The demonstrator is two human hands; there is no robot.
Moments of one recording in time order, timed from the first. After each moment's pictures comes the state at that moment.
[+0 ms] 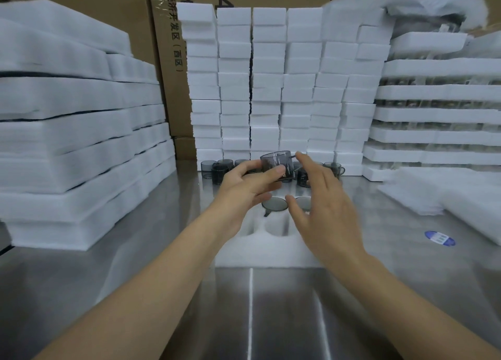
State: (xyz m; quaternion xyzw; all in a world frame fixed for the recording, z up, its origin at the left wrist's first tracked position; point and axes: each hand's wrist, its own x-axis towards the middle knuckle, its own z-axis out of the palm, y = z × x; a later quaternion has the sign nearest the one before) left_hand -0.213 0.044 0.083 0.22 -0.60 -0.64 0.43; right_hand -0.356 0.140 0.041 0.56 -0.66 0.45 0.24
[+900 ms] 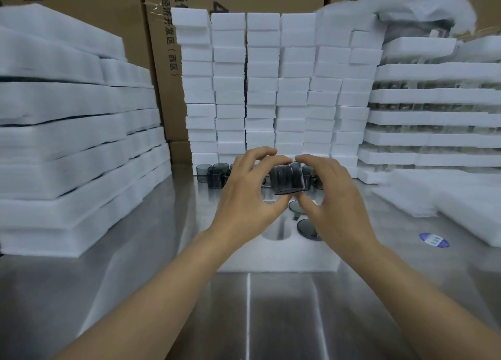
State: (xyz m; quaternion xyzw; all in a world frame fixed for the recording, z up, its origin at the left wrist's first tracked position) left_hand -0.221 0.045 0.069 0.16 -0.83 -0.09 0.52; right_hand -0.382 0.146 0.062 0.60 -0.61 0.49 0.18
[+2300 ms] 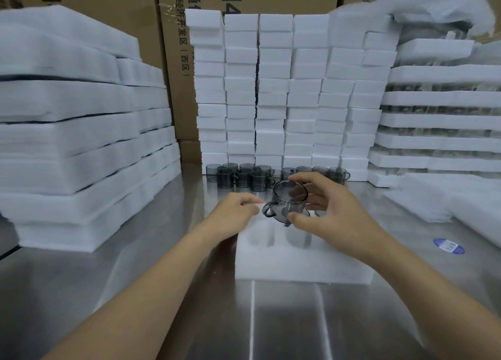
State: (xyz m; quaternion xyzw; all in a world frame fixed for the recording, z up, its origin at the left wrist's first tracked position) left_hand -0.201 -0.024 0.031 0.36 -0.77 -0.43 0.31; right_hand -0.369 0.155 0.071 0.63 -0.59 0.49 -0.10
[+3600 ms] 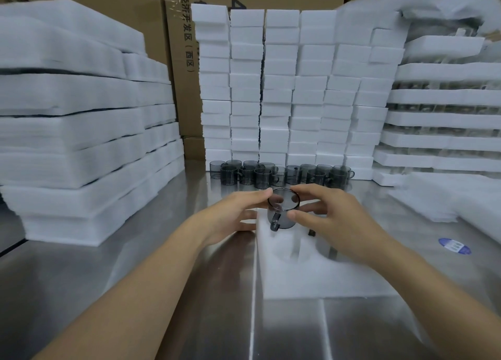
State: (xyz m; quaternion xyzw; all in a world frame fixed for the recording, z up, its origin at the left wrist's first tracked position) left_hand -0.181 -0.008 0.046 0.23 -0.72 -0.63 0.21; right_hand -0.367 0.151 0.069 0.63 -0.66 0.40 -0.07
